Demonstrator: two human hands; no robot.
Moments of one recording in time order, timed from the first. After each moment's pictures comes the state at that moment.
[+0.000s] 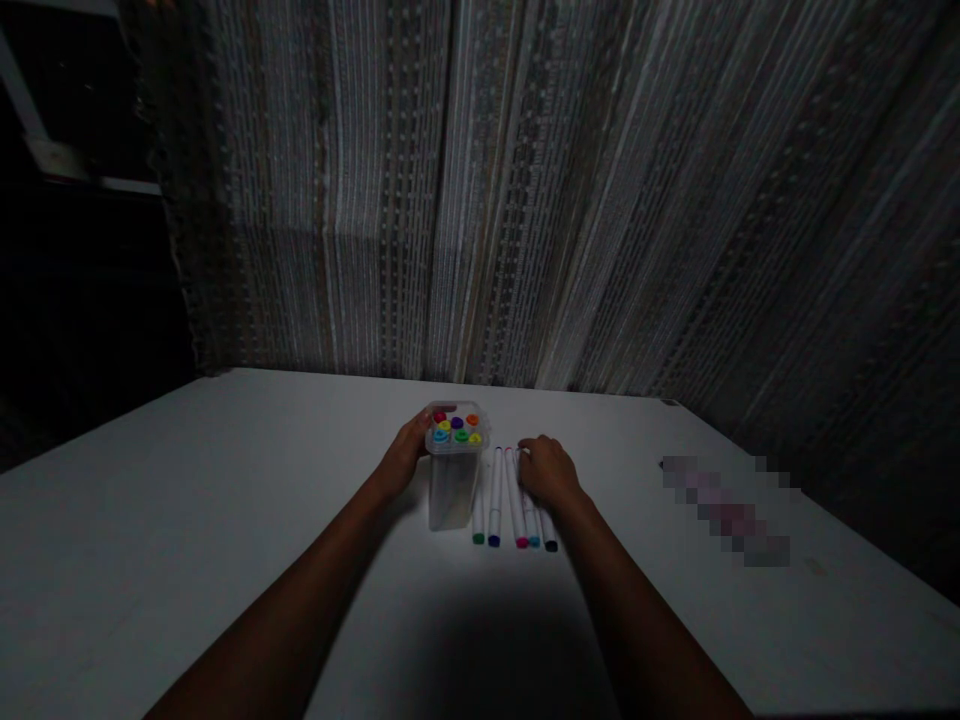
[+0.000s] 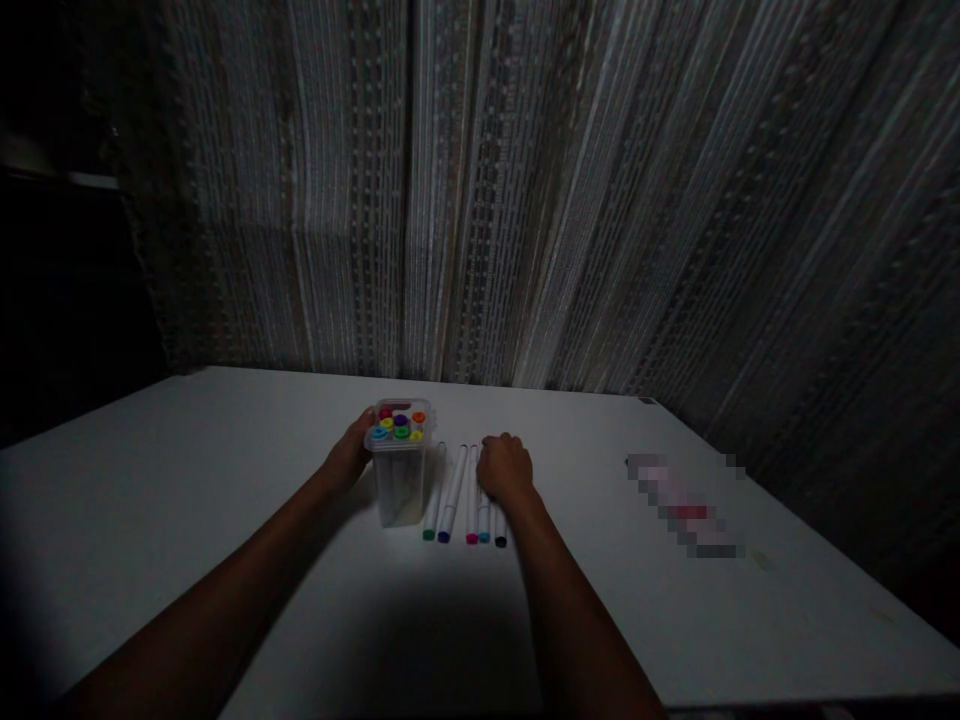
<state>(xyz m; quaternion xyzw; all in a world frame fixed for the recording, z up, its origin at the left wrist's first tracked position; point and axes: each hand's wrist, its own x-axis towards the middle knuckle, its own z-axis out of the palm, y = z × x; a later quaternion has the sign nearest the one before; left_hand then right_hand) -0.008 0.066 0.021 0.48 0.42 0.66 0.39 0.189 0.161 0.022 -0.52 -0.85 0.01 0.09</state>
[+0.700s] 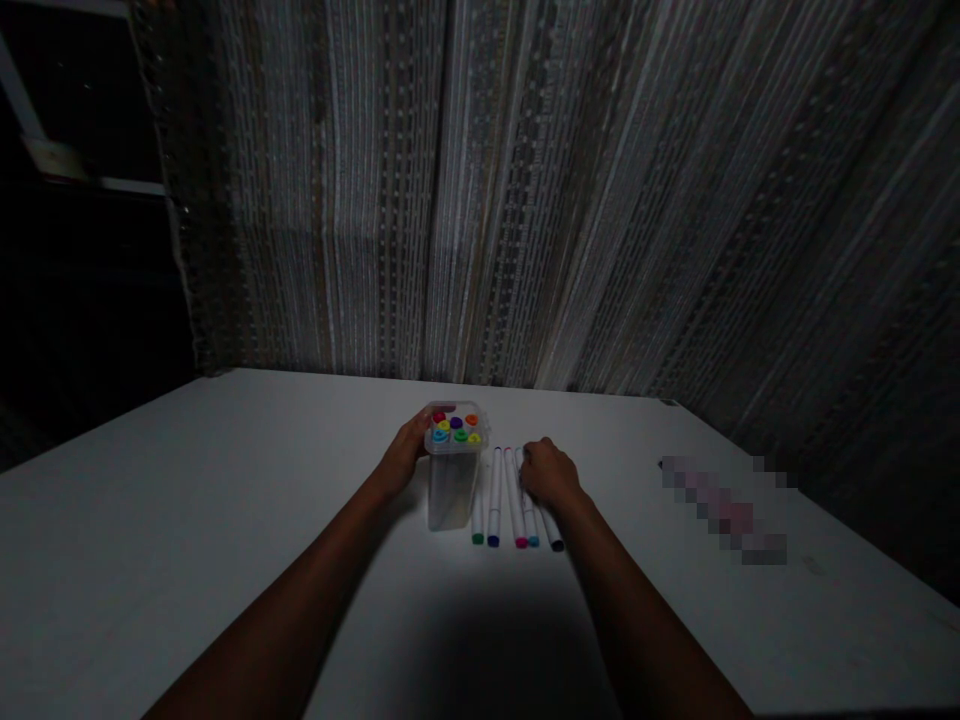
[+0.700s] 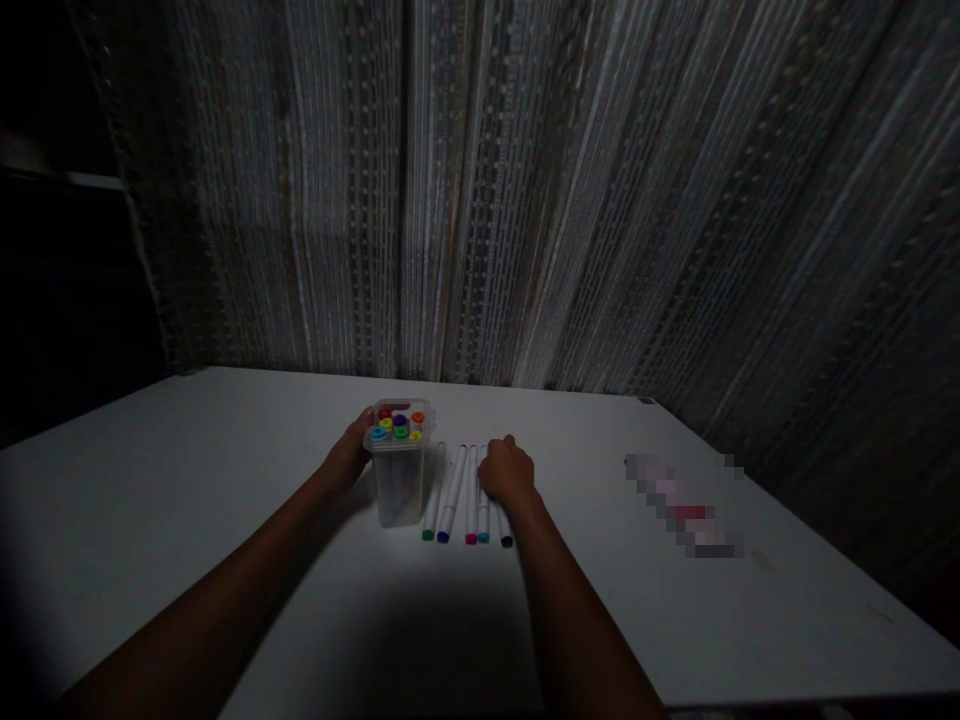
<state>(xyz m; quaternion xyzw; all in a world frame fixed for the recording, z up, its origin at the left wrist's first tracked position) -0.007 0.065 0.022 0.48 0.42 0.66 0.39 0.190 0.161 0.022 -0.55 -0.83 0.01 0.04</state>
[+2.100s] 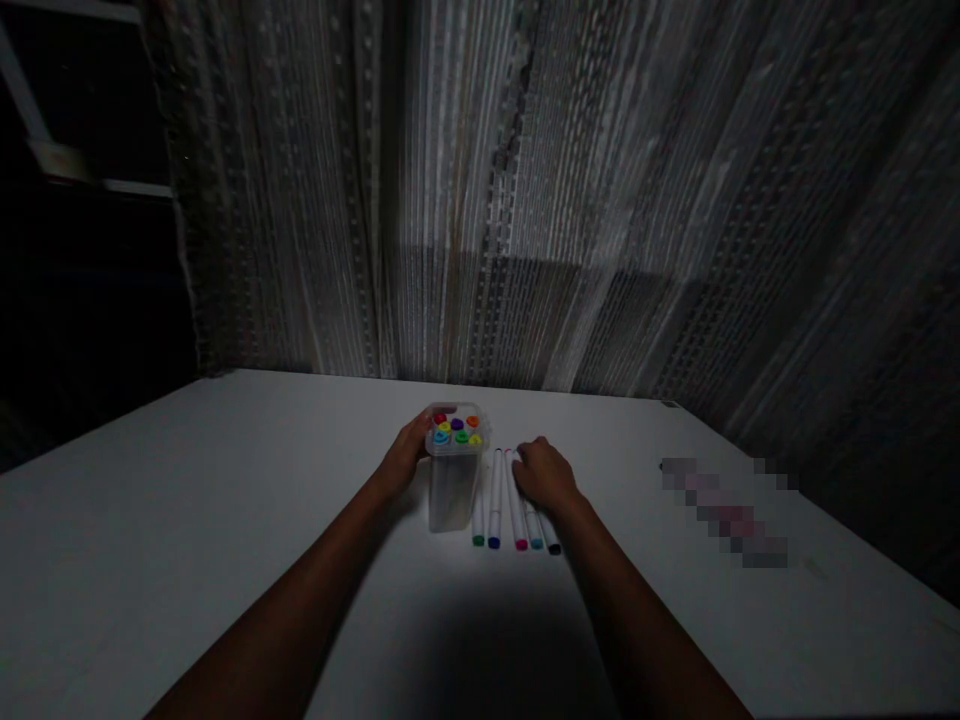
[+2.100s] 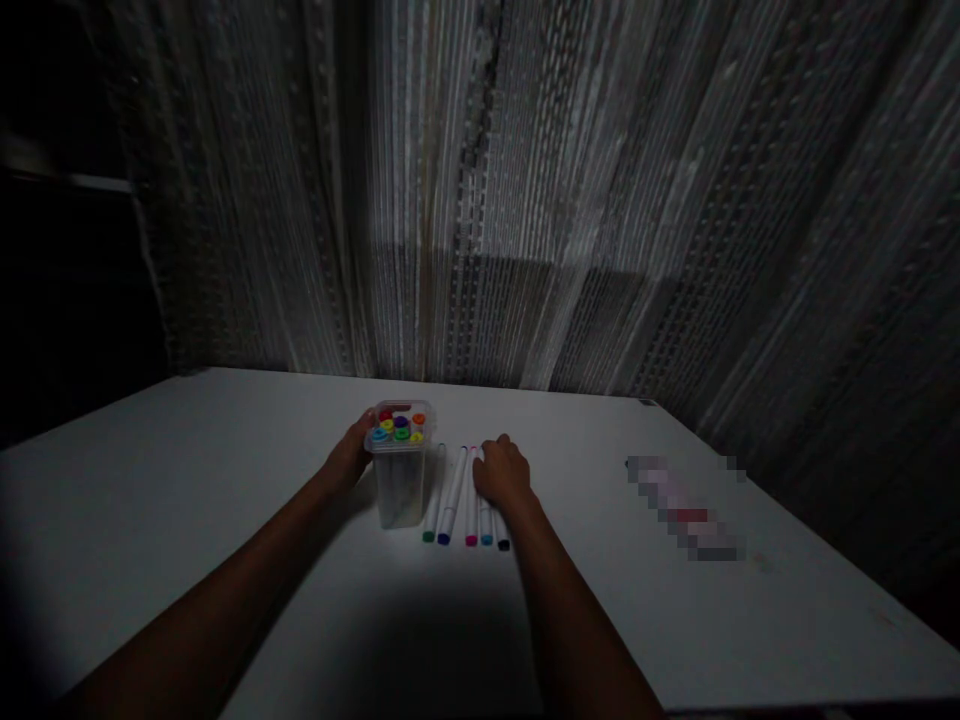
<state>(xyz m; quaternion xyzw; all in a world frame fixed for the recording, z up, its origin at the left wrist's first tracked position) -0.006 0.069 0.020 0.48 0.41 0.67 0.39 0.189 0.163 0.017 -0.51 -0.85 0.02 0.08</state>
